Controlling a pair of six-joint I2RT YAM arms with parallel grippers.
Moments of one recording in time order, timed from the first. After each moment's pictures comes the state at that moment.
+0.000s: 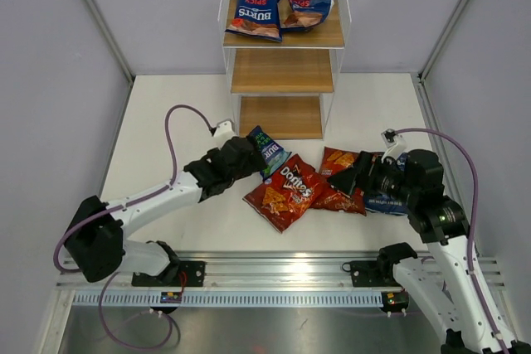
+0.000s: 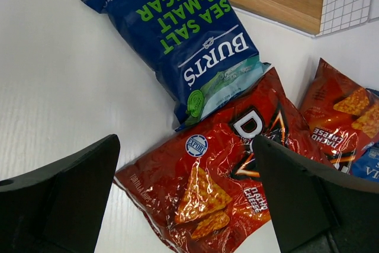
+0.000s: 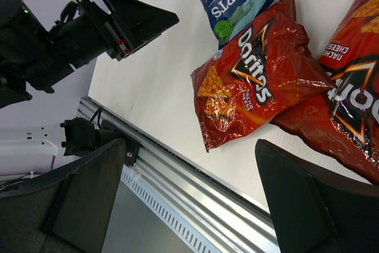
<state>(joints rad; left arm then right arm) -0.79 1.32 0.88 -0.32 -0.43 -0.93 0.24 0.62 0.82 -0.66 -0.52 0.56</state>
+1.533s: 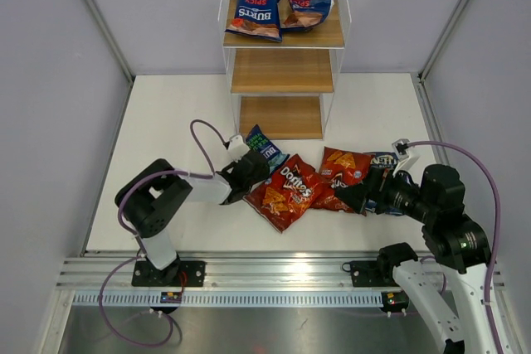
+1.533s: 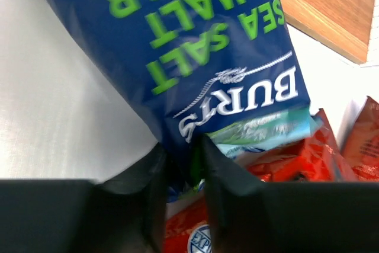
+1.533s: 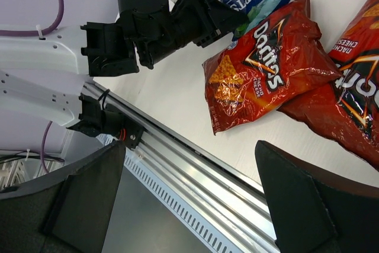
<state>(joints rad) -0.78 1.75 0.74 0.30 -0.46 -1.03 0.24 0.50 0.93 -0.84 -0.54 0.49</state>
